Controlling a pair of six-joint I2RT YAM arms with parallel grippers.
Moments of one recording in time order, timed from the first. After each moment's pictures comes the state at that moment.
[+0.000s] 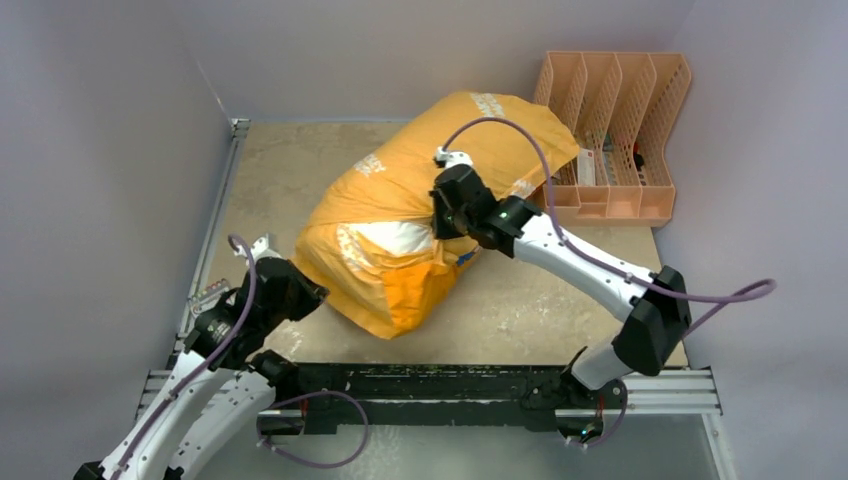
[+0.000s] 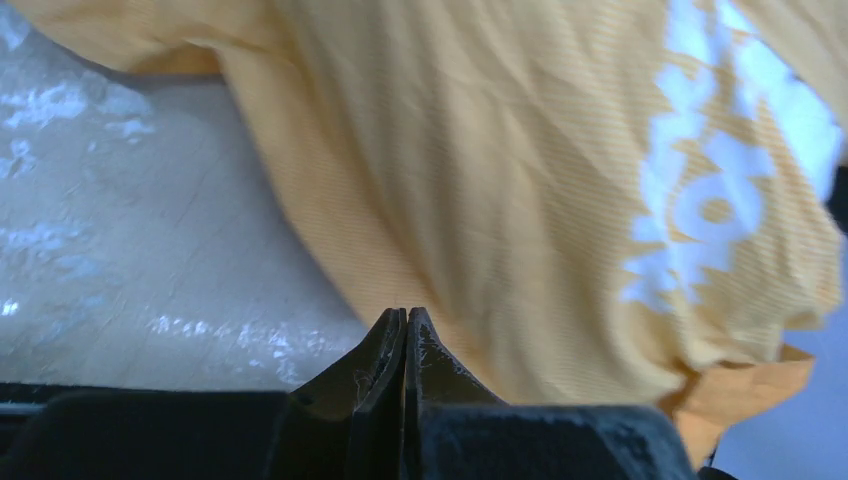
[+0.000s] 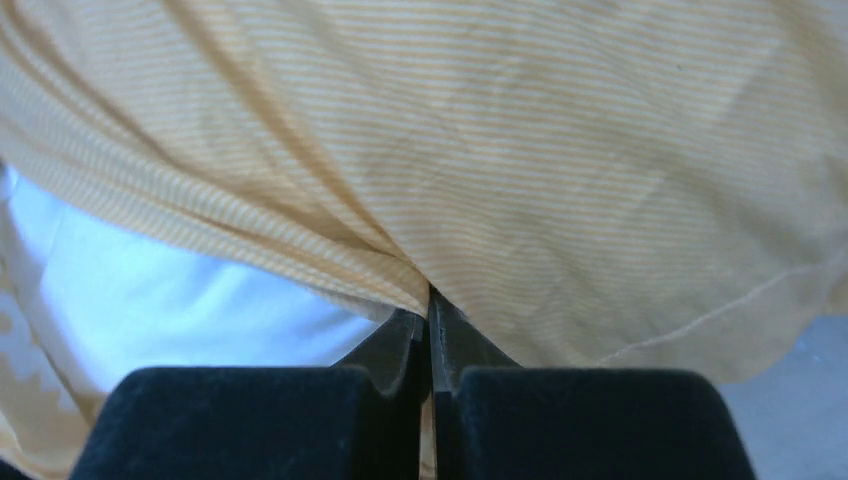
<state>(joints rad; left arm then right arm) -0.53 0.54 0.73 -0.88 -0.18 -1.01 0.85 1.56 1.39 -0.57 0.24 0.49</state>
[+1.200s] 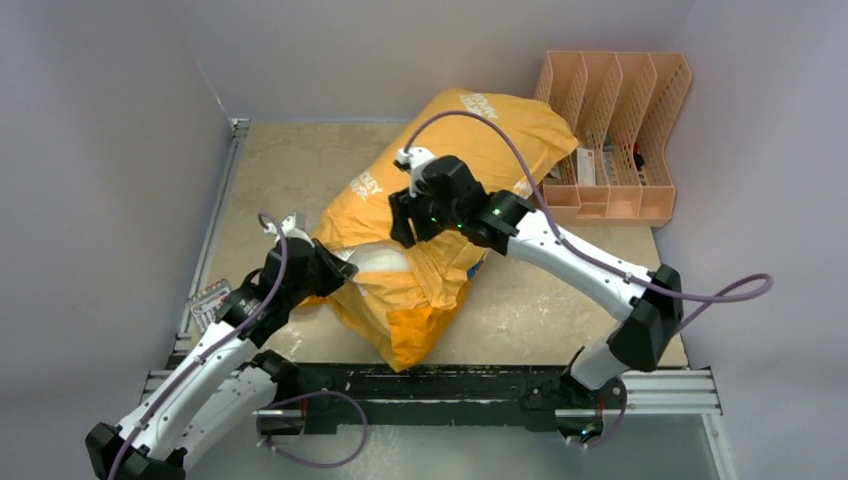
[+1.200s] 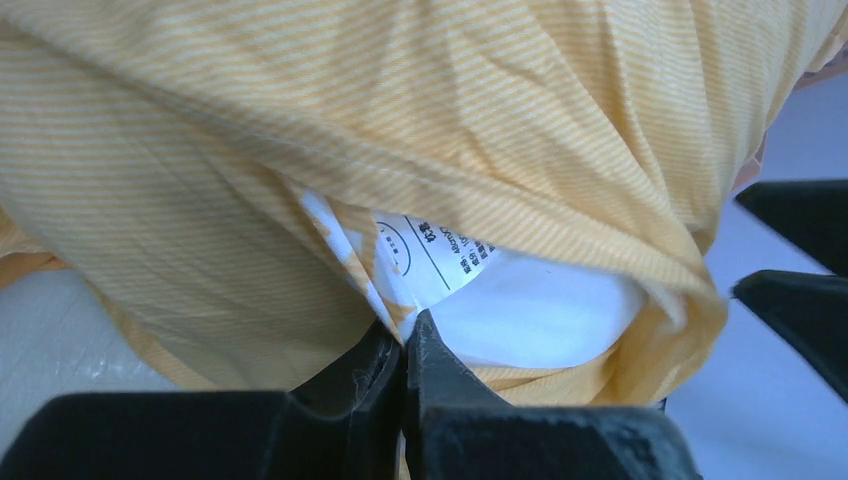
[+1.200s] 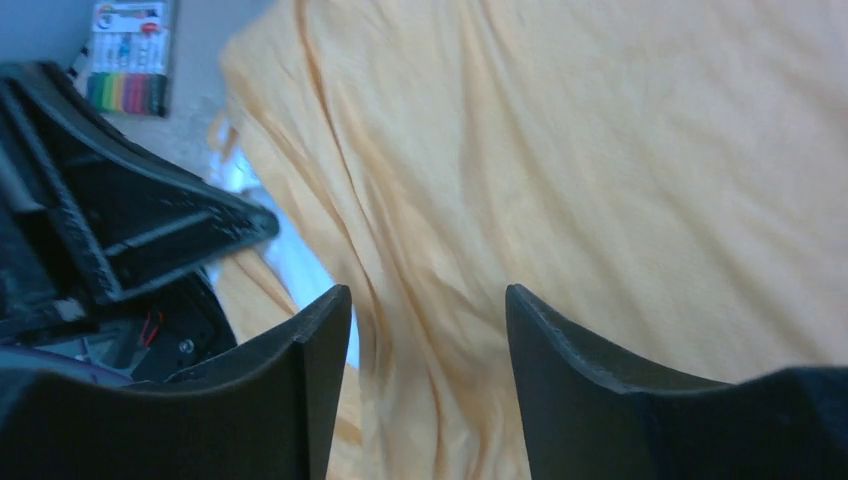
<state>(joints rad) -0.52 0.72 0.64 -0.52 -0.08 -0.99 0.86 1.51 1.39 -0.53 -0.03 0.31</state>
